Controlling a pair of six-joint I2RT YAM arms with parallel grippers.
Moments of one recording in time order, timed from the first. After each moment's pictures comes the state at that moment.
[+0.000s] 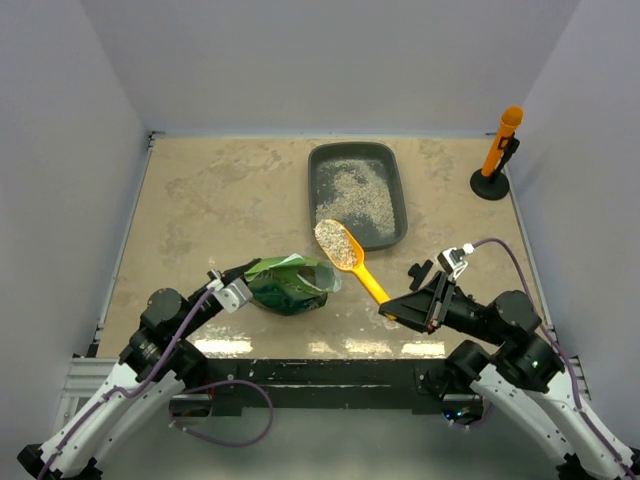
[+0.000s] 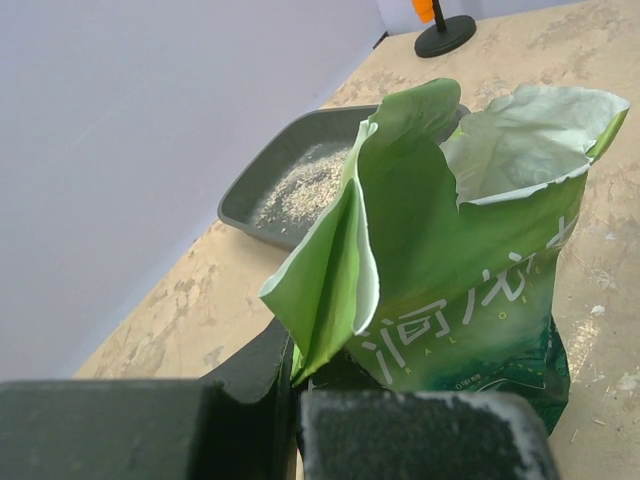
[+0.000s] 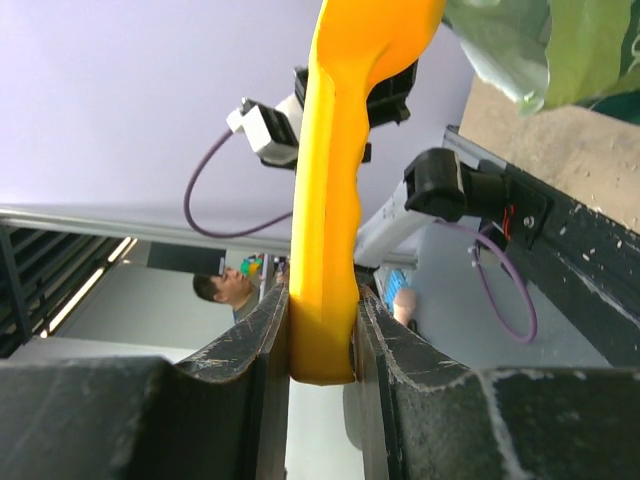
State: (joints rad) left arm -0.64 0.21 0.34 -0.06 0.19 0.47; right arm 0.71 0.18 0.54 -0.34 -0.45 1.43
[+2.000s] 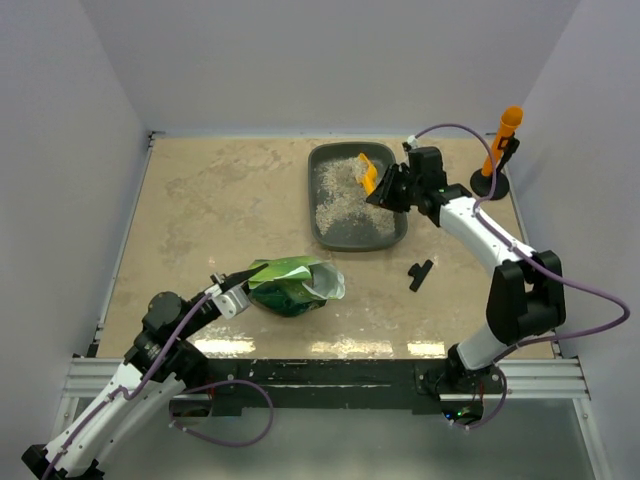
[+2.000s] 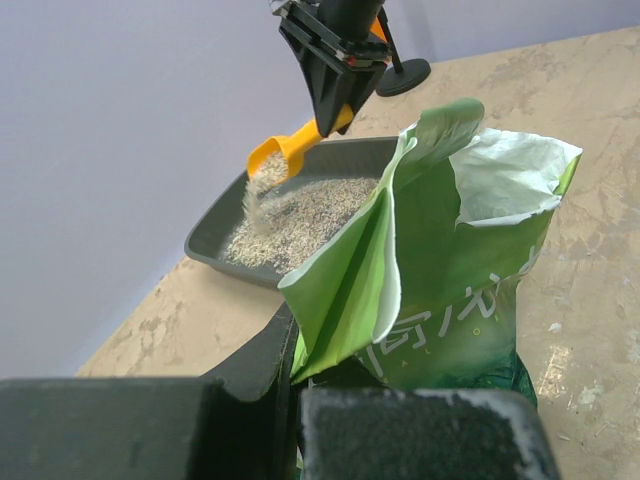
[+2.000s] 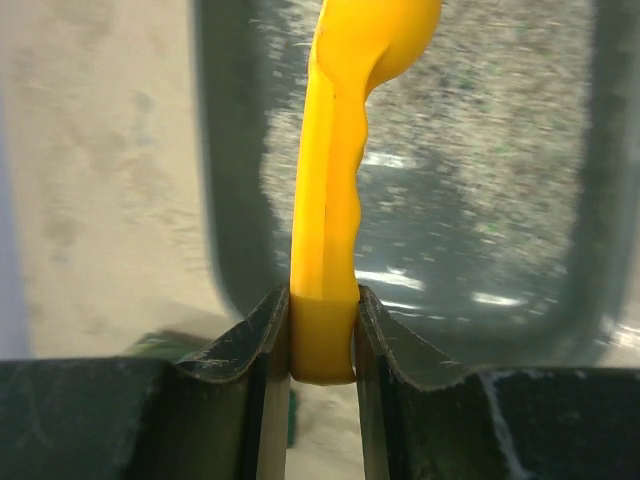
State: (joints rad) left arm -0.63 0.19 0.28 0.04 0.32 0.42; right arm 0.29 1.58 1.20 -0.30 -0.23 0.60
